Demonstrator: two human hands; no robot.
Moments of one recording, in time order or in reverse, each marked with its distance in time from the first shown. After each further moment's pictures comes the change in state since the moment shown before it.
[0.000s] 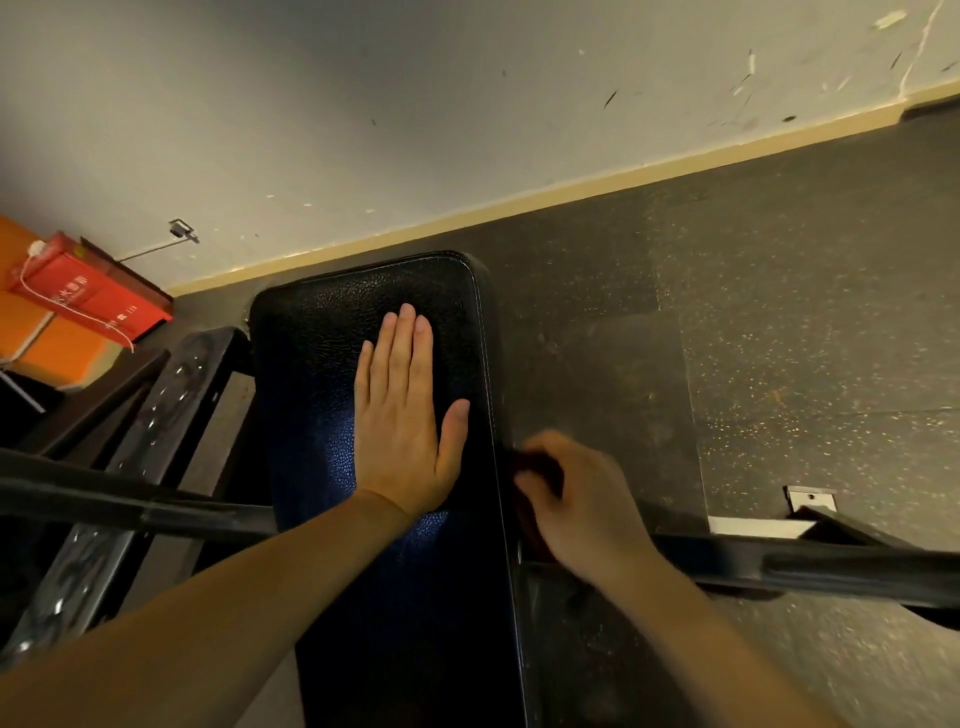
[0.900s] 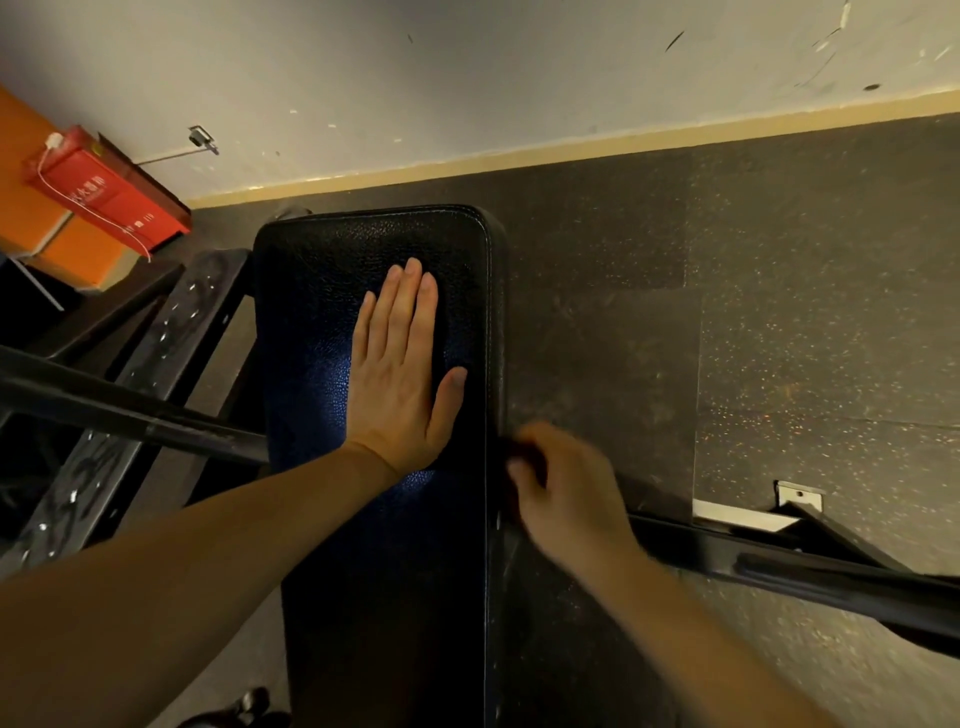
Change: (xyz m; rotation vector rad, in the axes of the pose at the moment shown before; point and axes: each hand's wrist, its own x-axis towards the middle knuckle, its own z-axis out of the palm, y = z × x) left_hand 0.002 0.001 -0.002 -0.020 -0.014 -0.001; right_hand -0.002 0.003 -0.002 -0.118 -0.115 0.009
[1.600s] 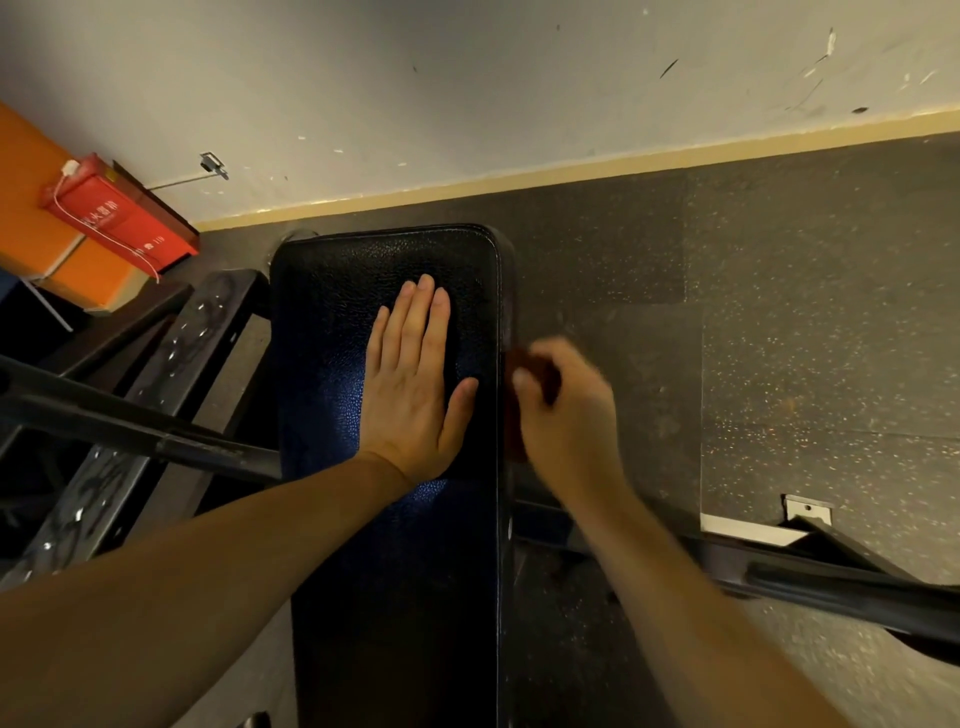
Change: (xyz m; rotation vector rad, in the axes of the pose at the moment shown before) left_hand -0.001 -0.002 0.000 0.016 -0.007 0.015; right_hand 0.045 -0.028 -0.011 0.267 0.296 -0.027
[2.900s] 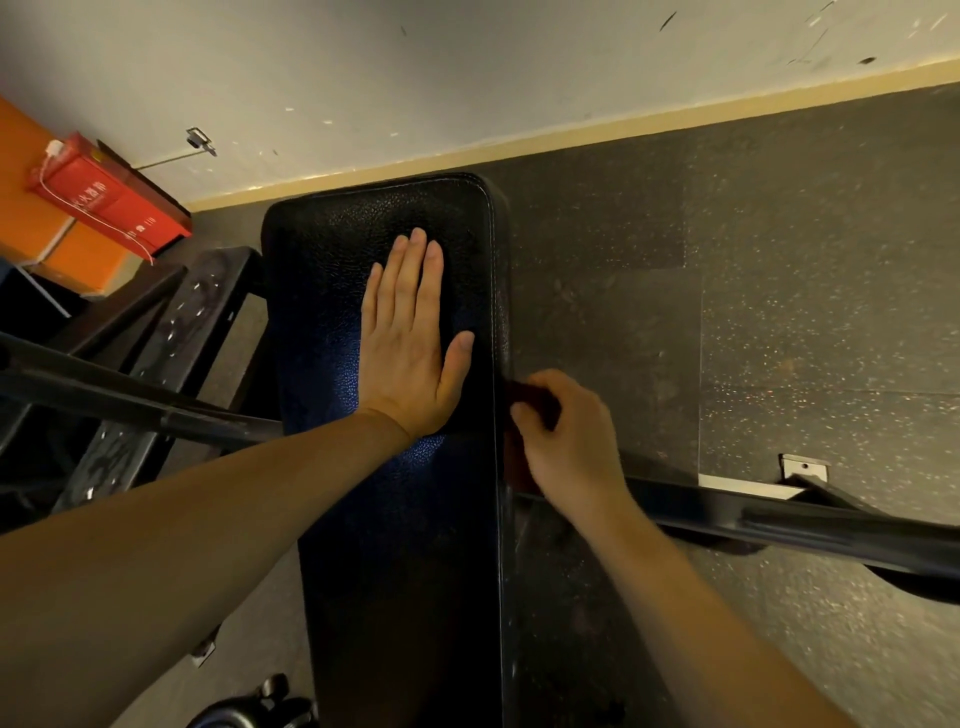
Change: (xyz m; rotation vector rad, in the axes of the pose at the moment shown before) left_hand -0.001 0.001 0.001 0.029 0.017 -0.009; right_hand -0.047 0.026 0.003 -0.012 -0.155 0.206
